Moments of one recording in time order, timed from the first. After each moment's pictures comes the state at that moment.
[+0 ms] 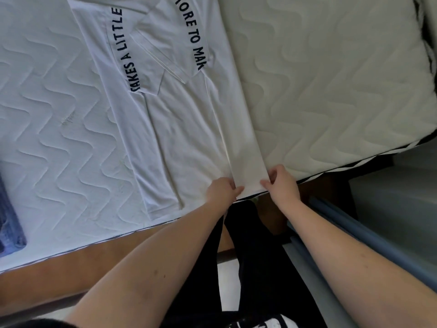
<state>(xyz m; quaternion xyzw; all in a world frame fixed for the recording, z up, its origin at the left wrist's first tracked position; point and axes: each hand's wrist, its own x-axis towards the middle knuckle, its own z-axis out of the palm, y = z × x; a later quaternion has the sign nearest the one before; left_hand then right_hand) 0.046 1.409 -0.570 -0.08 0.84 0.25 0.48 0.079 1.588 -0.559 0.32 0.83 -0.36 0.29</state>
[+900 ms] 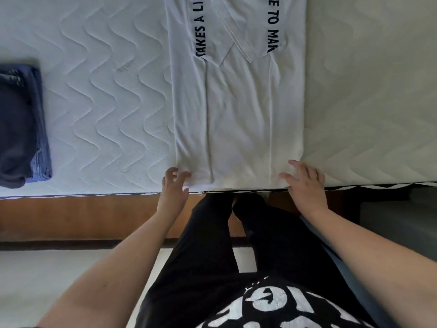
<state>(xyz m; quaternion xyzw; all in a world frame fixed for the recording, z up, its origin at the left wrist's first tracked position) 0.128 1.197 -0.561 -0.13 0.92 0.24 0.28 0.096 1.566 -0.550 -0.11 0.97 -0.06 0.19</state>
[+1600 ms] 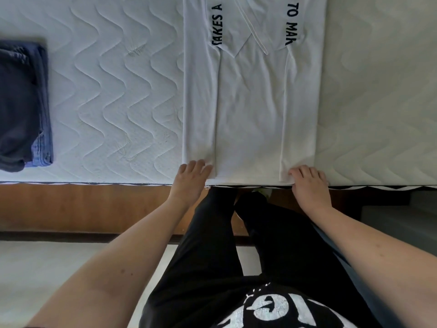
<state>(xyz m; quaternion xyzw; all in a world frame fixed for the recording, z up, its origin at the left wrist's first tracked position) 0.115 1.208 -0.558 0.14 0.96 0.04 0.24 0.102 1.550 -0.563 -0.11 0.98 -0.02 0.19</state>
